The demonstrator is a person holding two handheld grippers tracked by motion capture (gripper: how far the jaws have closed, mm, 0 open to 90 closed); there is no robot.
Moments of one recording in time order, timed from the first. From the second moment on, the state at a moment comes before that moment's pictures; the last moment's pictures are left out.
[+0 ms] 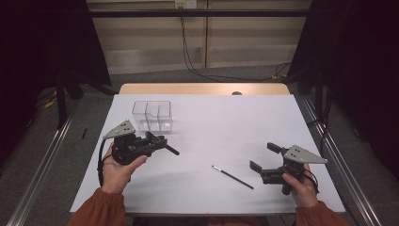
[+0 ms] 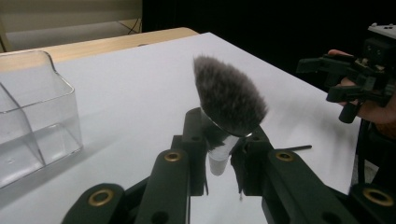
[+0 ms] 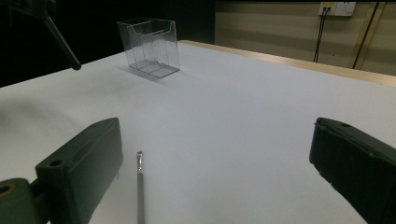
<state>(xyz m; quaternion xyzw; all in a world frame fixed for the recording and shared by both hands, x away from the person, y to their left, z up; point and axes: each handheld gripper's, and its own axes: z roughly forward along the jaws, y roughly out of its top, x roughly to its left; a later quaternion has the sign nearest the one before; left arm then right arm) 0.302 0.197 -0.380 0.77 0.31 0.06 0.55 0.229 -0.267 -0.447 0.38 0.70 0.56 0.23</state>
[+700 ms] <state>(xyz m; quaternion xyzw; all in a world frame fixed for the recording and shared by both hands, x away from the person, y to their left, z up) 0.330 0.205 -0.369 0.78 0.33 0.08 0.53 0.225 -0.271 -0.453 0.39 0.70 0.55 0.24</state>
